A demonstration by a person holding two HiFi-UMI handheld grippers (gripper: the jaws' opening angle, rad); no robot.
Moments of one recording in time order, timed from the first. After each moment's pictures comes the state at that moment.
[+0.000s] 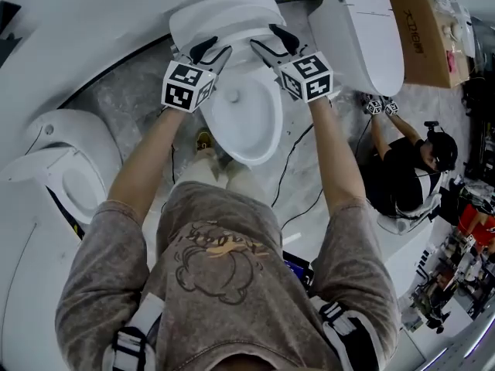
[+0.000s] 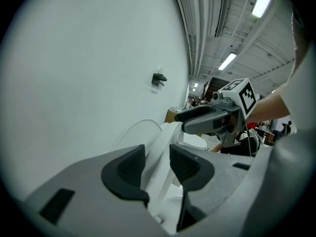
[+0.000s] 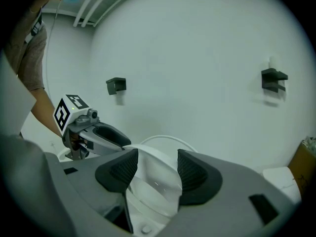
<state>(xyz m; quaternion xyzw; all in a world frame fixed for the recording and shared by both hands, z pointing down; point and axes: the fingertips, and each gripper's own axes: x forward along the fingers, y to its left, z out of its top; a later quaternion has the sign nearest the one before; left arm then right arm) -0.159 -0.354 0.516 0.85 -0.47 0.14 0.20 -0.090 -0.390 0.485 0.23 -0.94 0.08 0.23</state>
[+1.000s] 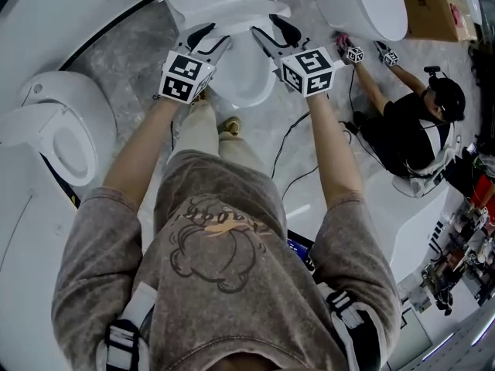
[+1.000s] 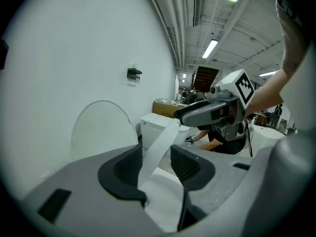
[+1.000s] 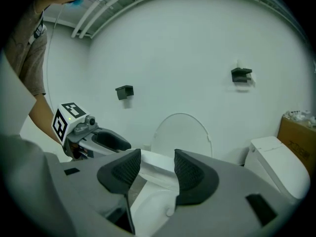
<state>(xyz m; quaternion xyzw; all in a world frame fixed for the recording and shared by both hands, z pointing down) -0.052 -0.174 0.540 0.86 -0.44 0.19 0.16 0.023 -0.206 0.507 0.28 -0.93 0.12 0.18</state>
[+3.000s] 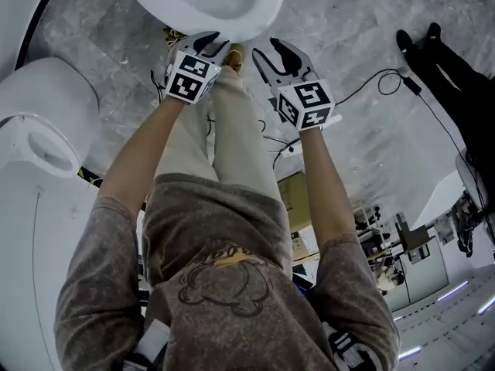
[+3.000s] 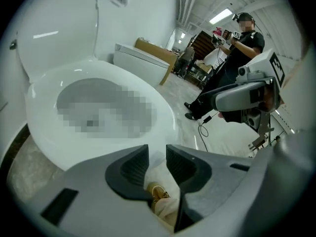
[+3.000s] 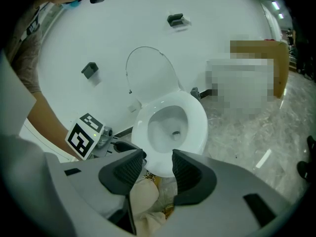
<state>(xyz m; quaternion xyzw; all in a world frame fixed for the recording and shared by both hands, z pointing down) 0.084 0.034 0.894 0.82 -0.27 0.36 0.35 0.163 0.022 0.811 0.38 -0.81 0.38 0.22</state>
